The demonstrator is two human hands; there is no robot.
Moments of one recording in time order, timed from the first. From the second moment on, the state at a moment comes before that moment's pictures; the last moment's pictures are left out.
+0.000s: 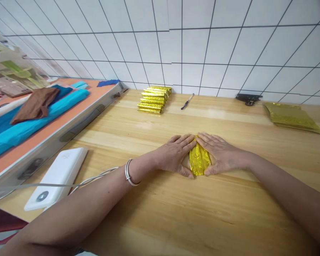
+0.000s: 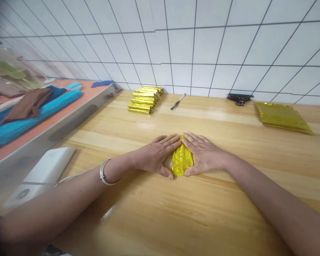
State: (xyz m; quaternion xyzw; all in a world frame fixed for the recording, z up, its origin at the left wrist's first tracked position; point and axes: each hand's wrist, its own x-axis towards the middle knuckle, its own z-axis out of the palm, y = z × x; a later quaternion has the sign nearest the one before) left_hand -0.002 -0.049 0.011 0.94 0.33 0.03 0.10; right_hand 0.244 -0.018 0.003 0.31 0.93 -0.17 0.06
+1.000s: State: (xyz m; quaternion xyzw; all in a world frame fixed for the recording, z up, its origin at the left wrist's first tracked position) left_hand 0.016 -0.072 0.000 0.90 0.44 0.06 0.03; right_hand 0.242 -0.022 0.007 0.32 0.93 -0.18 0.05
